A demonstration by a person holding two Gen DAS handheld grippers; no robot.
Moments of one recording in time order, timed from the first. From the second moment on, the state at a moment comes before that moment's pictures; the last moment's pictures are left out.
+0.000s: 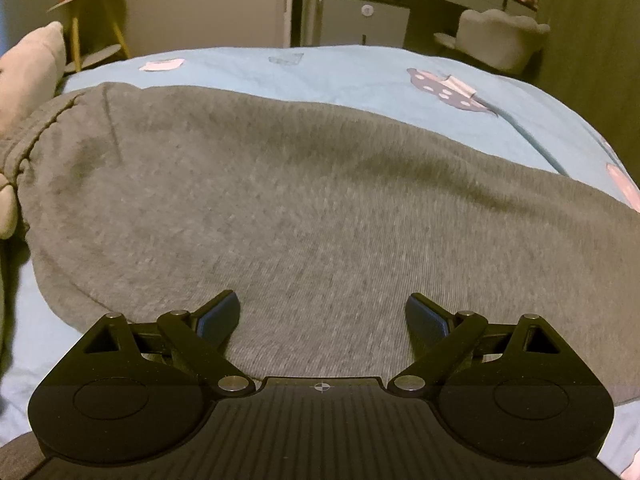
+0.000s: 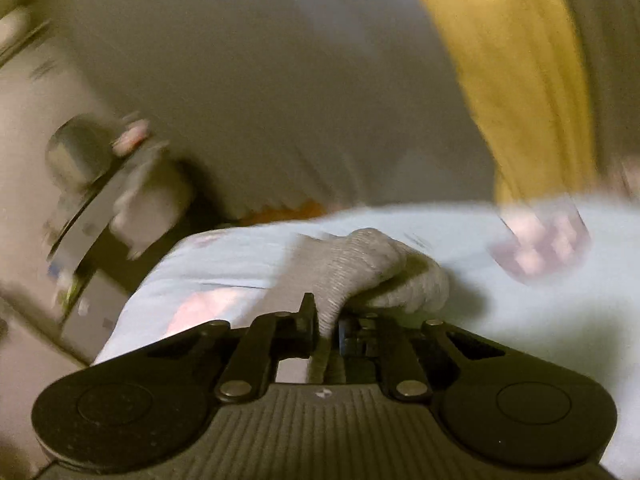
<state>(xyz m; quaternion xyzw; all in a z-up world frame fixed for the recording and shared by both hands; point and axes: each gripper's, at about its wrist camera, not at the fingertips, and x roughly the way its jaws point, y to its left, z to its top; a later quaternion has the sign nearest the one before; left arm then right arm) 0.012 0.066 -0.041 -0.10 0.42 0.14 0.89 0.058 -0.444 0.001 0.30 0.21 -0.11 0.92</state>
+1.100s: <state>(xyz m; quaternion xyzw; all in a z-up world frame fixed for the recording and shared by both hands) 0.006 0.071 -0.033 -0.15 0.41 0.09 0.89 0.054 -0.272 -0.053 0.20 0.44 0.14 0.86</state>
